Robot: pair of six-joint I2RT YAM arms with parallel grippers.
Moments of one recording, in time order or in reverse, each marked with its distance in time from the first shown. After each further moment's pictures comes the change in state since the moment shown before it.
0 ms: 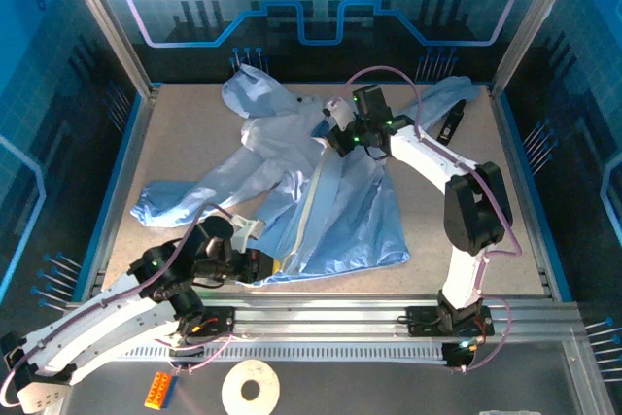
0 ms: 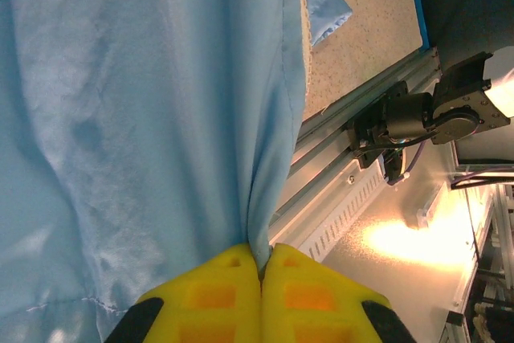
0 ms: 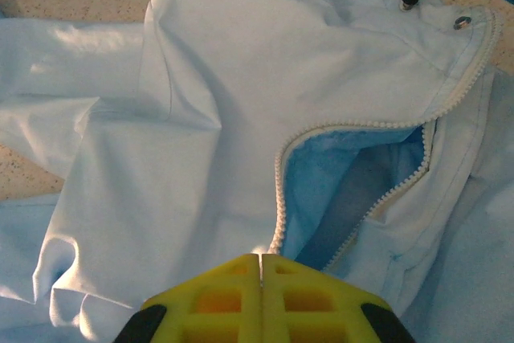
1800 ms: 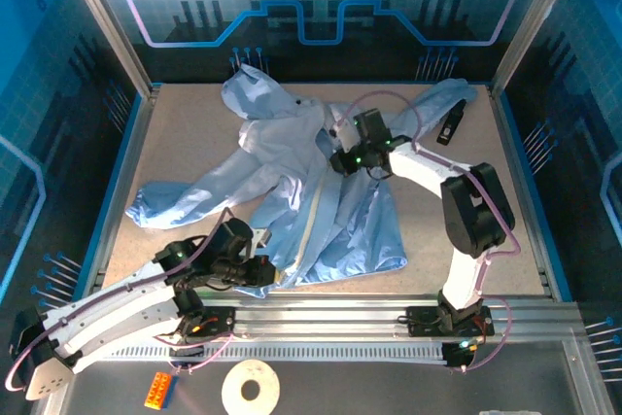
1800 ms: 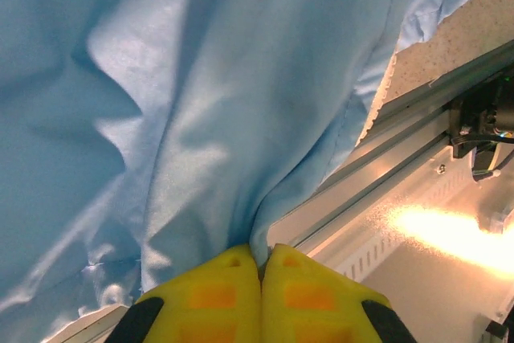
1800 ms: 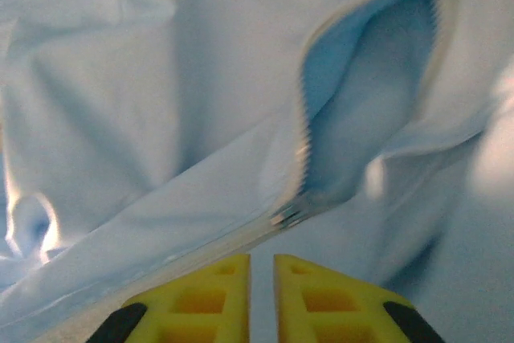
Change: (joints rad) left arm -0.004 0.177 -0.063 0.004 -0.032 -0.038; right arm 0.023 -0.030 -0.248 0.092 0.000 0.191
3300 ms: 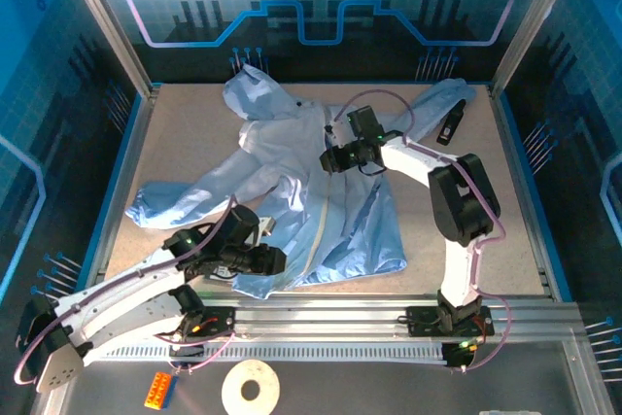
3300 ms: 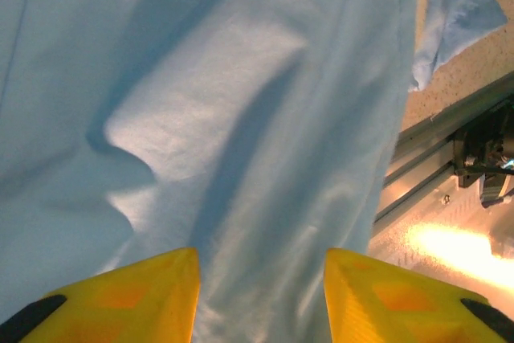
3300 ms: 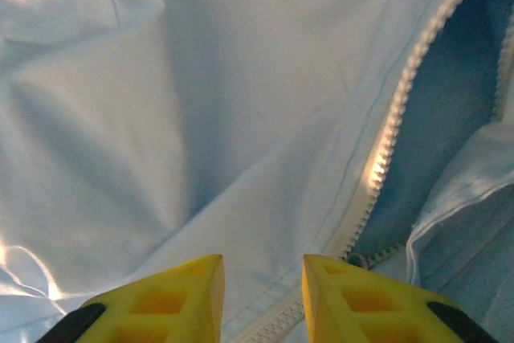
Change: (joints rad) left arm 0.042 0.137 0.108 0.009 -0.019 0.090; right arm -0.012 0.148 0.136 -0.053 -0.090 0.101
